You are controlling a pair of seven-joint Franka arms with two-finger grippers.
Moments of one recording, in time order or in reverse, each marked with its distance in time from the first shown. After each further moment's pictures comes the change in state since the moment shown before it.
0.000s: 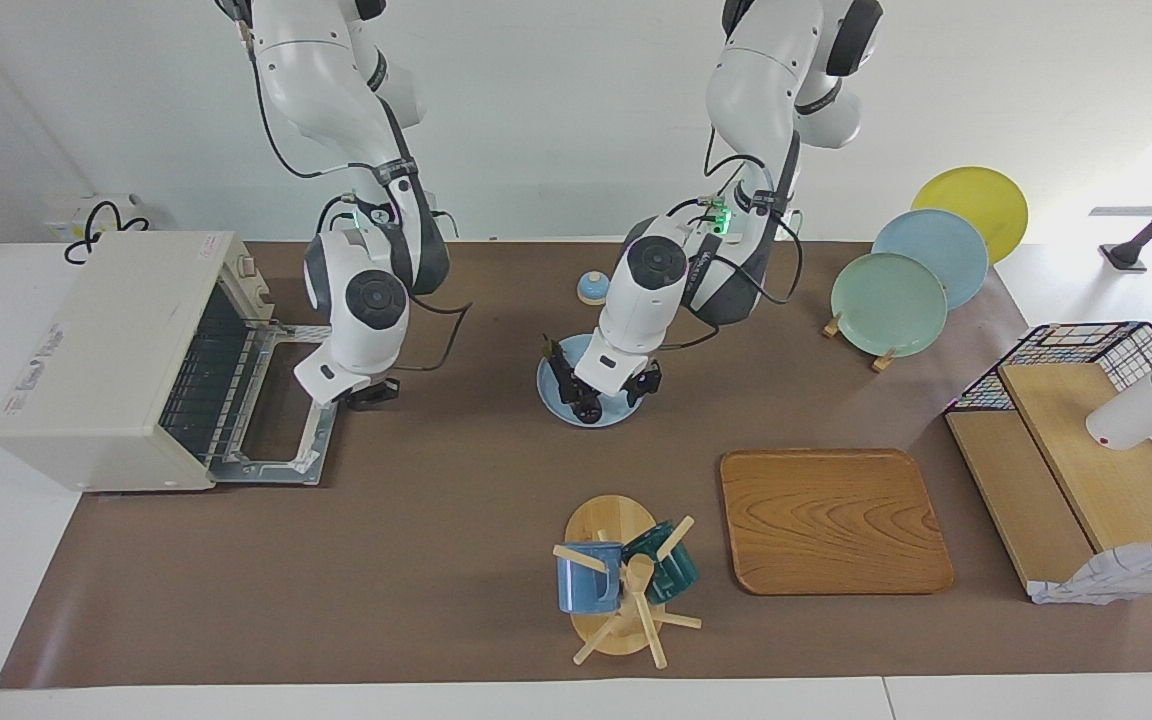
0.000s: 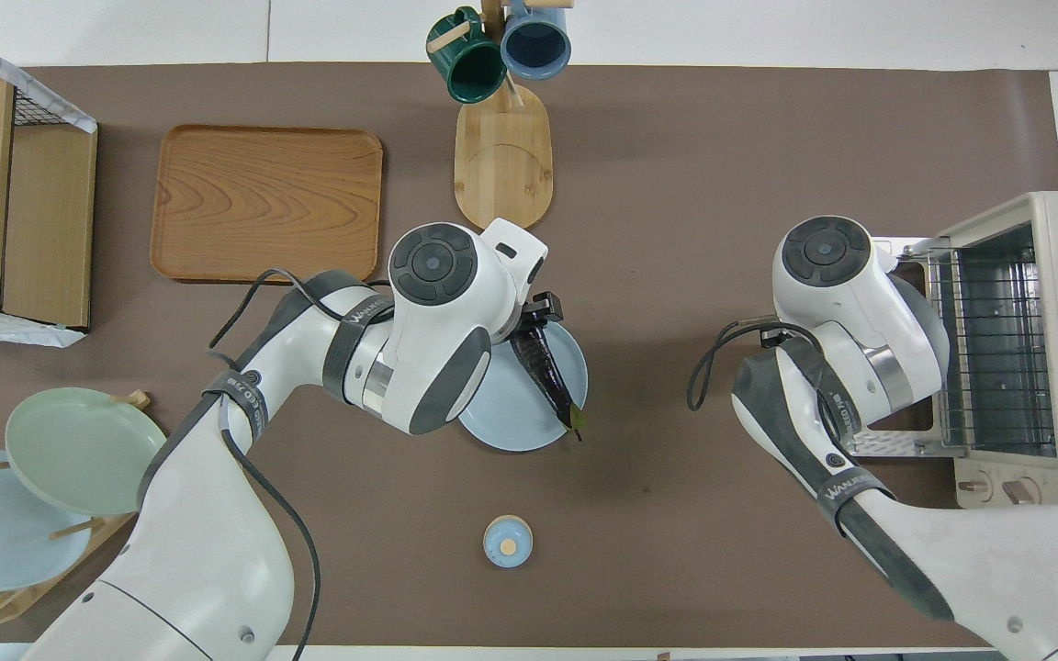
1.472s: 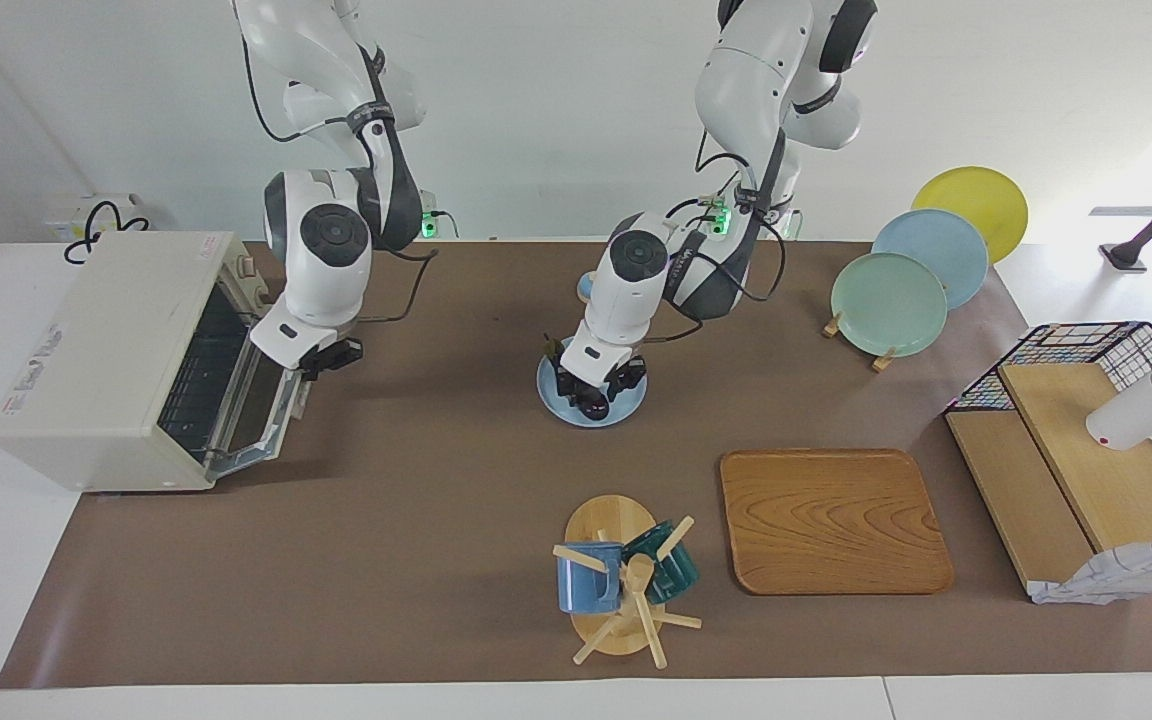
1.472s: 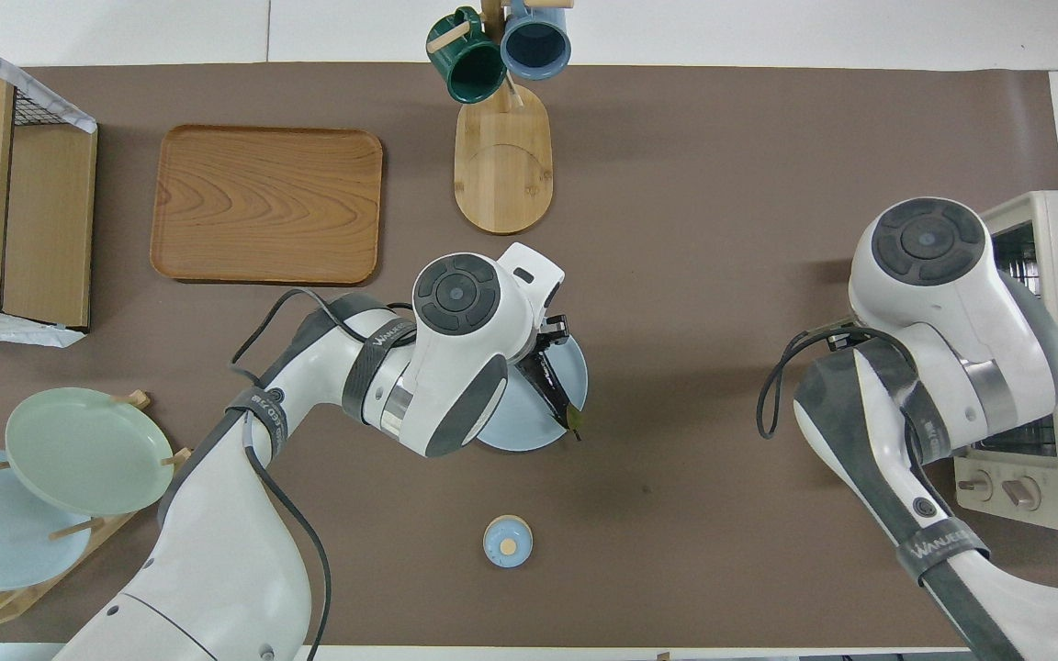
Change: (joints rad) left arm -0.034 -0.010 0.001 -0.032 0.000 0.019 -0.012; right arm -0.072 -0.187 0.031 0.013 -0.041 -0.133 -0.307
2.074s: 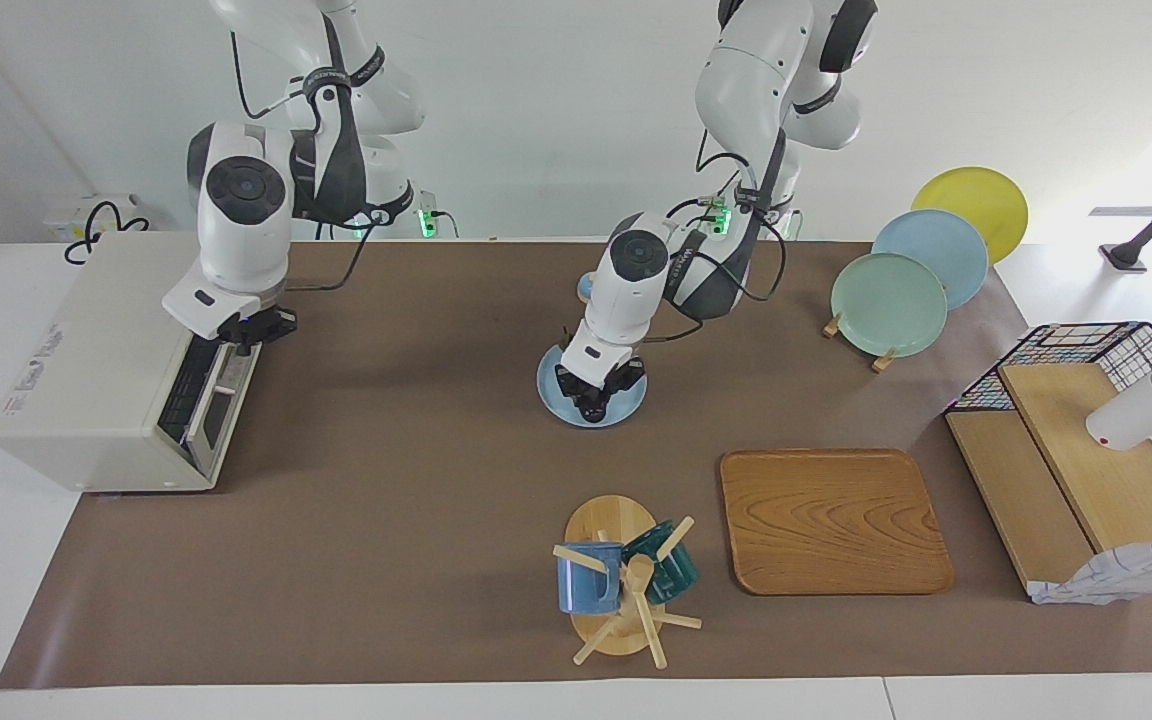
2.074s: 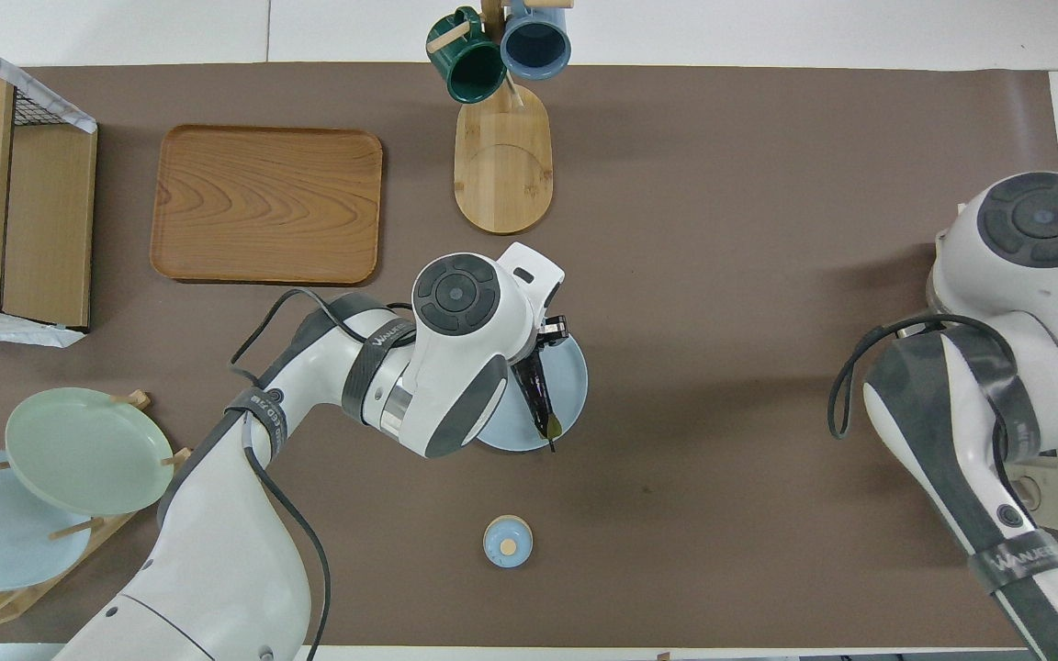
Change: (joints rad) left arm 0.000 -0.002 0.000 -0.001 0.000 -0.001 -0.001; right arm -0.126 -0.066 -0.007 0.058 -0.023 -0.083 -0.199
